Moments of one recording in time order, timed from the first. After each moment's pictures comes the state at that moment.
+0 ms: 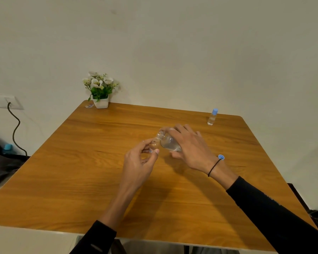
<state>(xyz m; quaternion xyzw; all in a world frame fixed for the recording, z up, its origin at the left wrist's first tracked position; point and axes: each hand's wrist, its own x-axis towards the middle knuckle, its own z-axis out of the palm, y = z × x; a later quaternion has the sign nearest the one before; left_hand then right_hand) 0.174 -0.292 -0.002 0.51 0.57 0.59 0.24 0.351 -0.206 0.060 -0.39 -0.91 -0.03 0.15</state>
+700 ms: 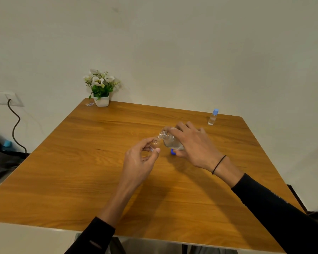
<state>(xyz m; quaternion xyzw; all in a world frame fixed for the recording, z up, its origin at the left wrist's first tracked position) 0.172 -0.290 -0.001 0.53 0.57 0.59 0.24 0.357 -0.204 0.070 -0.39 -0.91 -0.08 0.10</state>
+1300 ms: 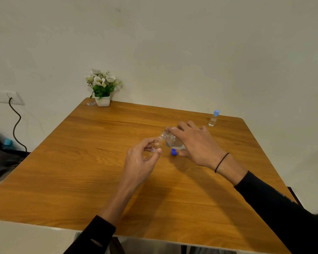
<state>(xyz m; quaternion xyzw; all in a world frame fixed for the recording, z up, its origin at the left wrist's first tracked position) 0.173 -0.288 -0.001 0.52 0.58 0.58 0.23 0.358 -0.200 0.078 -0.39 -0.92 -0.10 0.07</state>
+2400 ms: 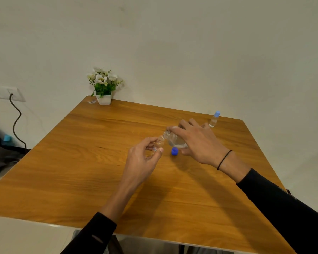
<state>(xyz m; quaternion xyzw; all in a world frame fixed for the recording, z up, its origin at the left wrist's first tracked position) 0.174 -0.287 0.000 0.53 0.58 0.57 0.24 0.358 -0.200 0.091 -0.38 -0.92 -0.11 0.04</state>
